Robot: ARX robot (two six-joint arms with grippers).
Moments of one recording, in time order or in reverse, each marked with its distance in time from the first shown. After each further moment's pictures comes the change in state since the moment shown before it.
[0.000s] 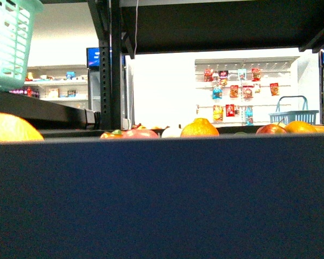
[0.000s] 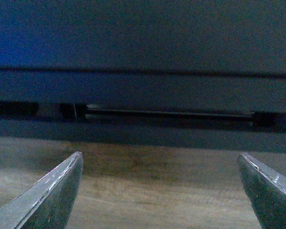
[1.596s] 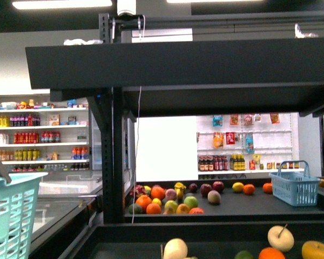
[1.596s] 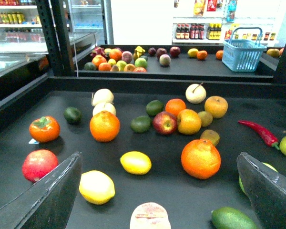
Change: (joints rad) left arm 0.000 0.000 0.000 0.000 0.000 0.000; right arm 0.000 0.000 0.000 0.000 0.000 0.000
